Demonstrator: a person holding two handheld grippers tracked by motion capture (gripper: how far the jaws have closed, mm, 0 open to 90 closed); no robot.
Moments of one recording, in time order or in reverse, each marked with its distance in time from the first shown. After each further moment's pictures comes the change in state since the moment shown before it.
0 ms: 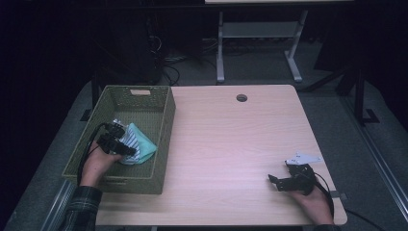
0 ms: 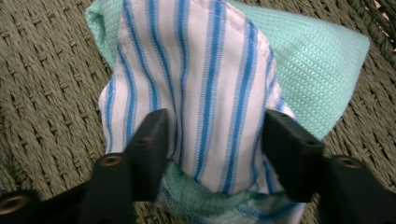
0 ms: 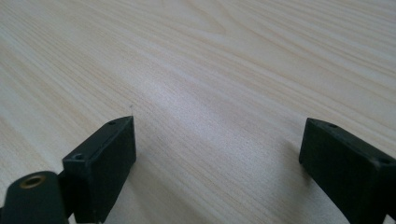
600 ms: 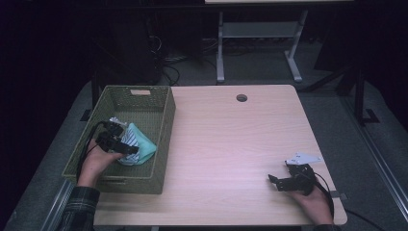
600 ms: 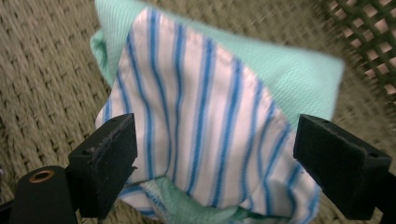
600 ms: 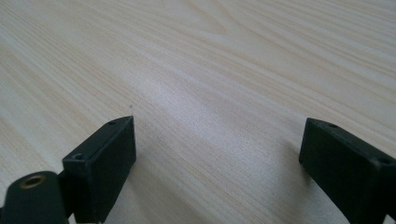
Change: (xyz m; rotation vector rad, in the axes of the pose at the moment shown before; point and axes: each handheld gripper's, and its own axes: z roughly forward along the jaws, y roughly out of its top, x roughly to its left) left arm 0.000 0.001 -0.011 -0.104 -0.036 0.004; right arm 0.000 0.000 0.000 0.000 0.000 0.000
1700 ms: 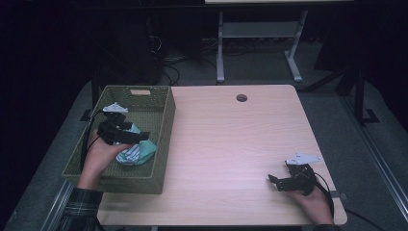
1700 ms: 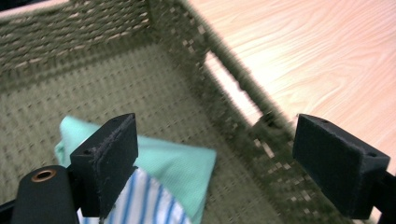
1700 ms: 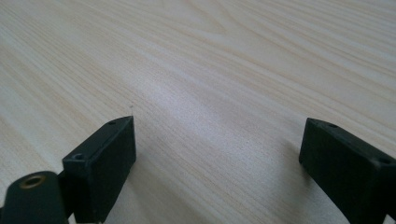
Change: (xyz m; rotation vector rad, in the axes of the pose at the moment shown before) left arm -0.053 0.034 -0.061 -0.271 -0.105 0.032; right arm 0.000 0.000 0.000 0.000 0.000 0.001
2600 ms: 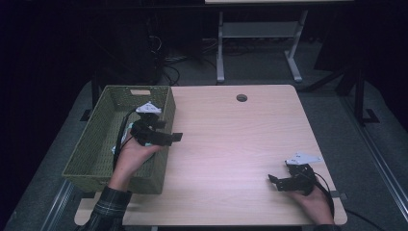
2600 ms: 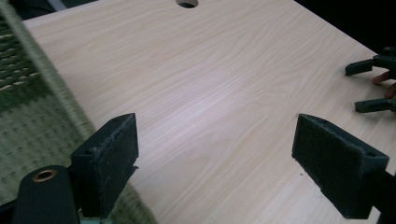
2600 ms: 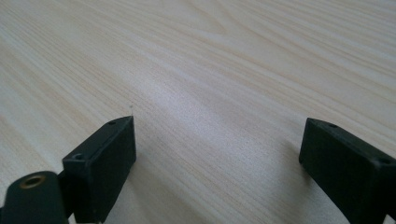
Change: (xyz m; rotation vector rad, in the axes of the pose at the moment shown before) left arm -0.075 0.029 0.038 -0.062 -0.147 0.057; right arm 0.000 0.000 0.000 0.000 0.000 0.000
